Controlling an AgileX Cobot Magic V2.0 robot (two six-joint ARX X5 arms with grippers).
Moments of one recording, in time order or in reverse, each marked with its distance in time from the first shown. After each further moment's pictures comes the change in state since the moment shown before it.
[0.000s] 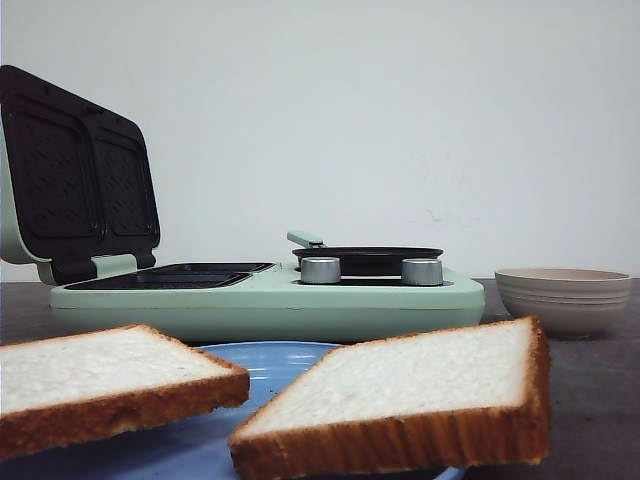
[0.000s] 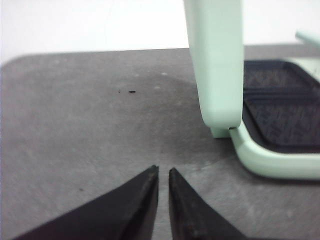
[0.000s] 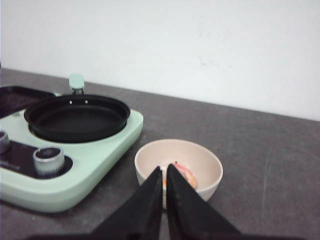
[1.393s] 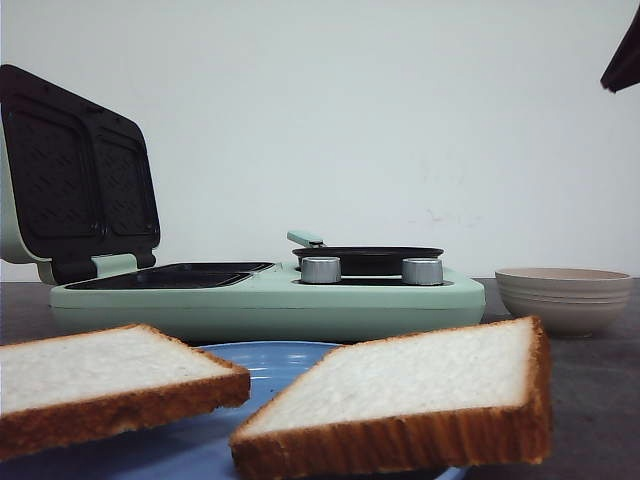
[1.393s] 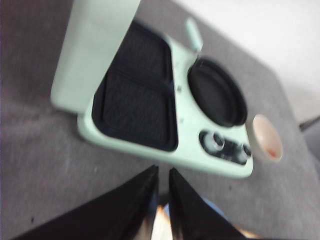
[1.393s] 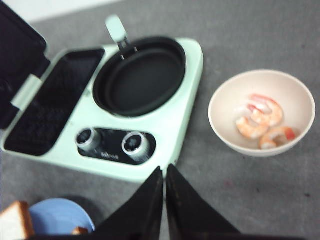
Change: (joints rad) left arm 0.000 0.568 0.642 -0.459 0.463 -0.465; right arm -0.012 0.784 0.742 -0.534 -0.234 0.372
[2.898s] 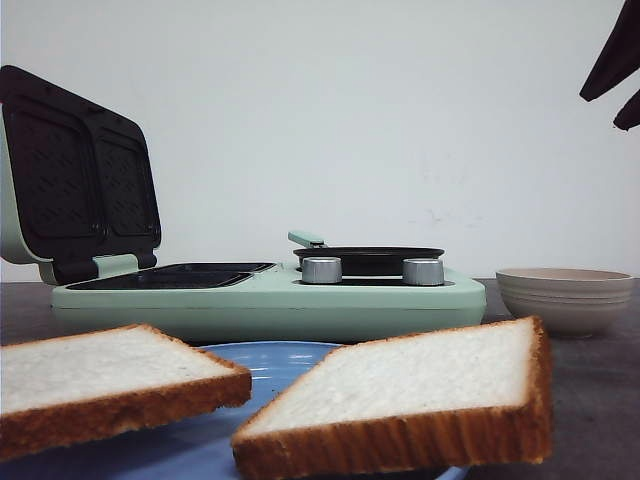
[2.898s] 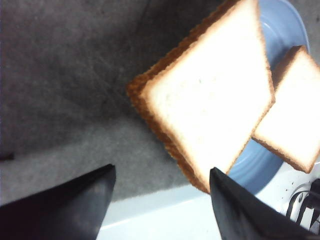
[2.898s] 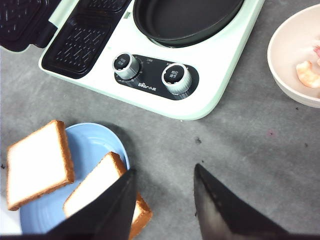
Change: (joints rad) left arm -0.340 0.087 -0.254 -0.185 0.001 -0.163; right arm 0.000 0.013 0.006 -0.171 -0.213 -0.141
